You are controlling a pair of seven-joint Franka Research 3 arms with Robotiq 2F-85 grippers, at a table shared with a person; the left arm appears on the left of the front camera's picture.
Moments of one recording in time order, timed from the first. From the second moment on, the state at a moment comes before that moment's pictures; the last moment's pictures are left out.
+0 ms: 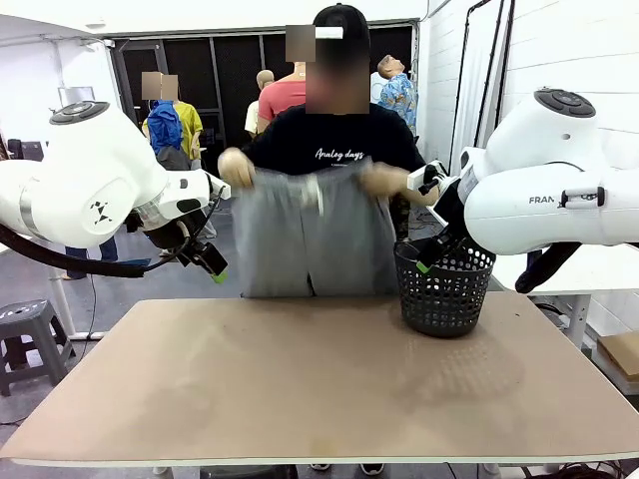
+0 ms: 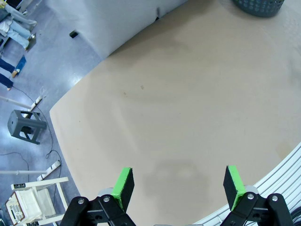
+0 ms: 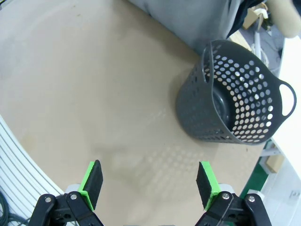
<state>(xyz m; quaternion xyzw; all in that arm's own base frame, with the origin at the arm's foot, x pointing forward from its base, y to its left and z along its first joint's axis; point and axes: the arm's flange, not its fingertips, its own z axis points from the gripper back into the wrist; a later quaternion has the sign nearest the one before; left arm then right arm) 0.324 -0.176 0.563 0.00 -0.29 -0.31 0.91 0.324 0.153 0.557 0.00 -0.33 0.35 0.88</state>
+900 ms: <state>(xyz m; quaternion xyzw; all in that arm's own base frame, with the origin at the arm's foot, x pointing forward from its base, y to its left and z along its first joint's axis) 0.324 -0.176 0.563 0.00 -0.29 -0.31 0.91 0.324 0.153 0.557 0.00 -0.33 0.35 0.88</state>
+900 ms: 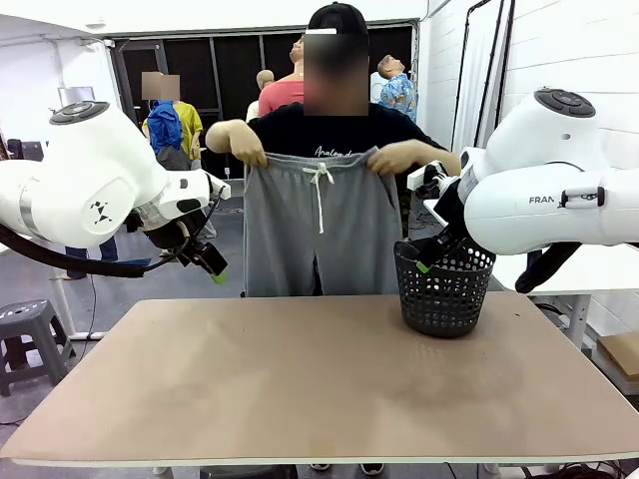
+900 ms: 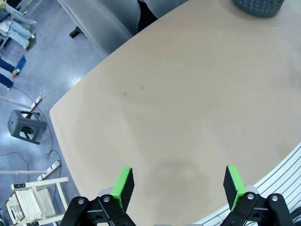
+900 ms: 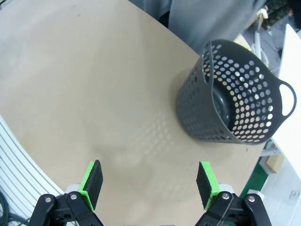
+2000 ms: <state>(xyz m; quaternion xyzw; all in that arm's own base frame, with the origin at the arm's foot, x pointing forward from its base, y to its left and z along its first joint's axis) 0.324 -0.176 0.563 0.00 -0.29 -0.31 0.91 0.324 0.153 0.557 0.00 -0.33 0.35 0.88</state>
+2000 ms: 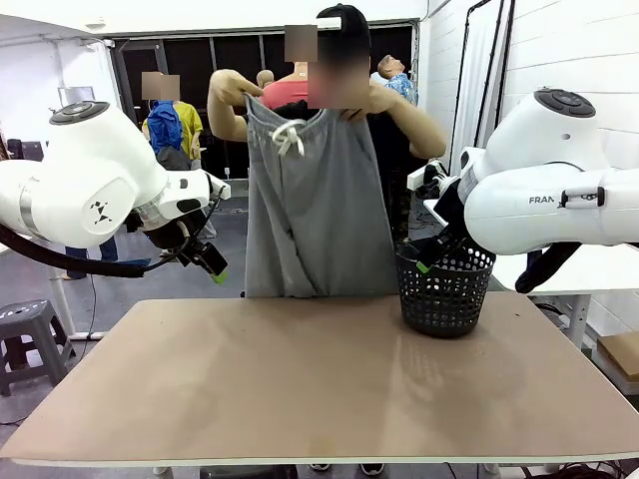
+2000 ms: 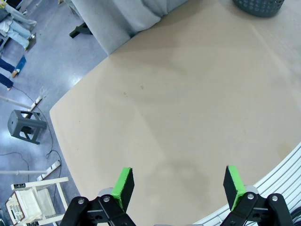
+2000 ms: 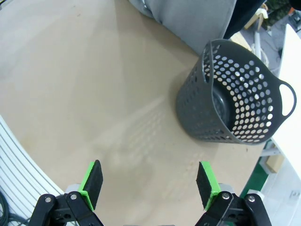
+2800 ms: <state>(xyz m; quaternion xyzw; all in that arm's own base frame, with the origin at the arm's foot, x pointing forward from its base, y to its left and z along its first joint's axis) 0.324 -0.176 0.563 0.00 -0.29 -0.31 0.91 0.324 0.153 0.557 0.00 -0.33 0.35 0.88</state>
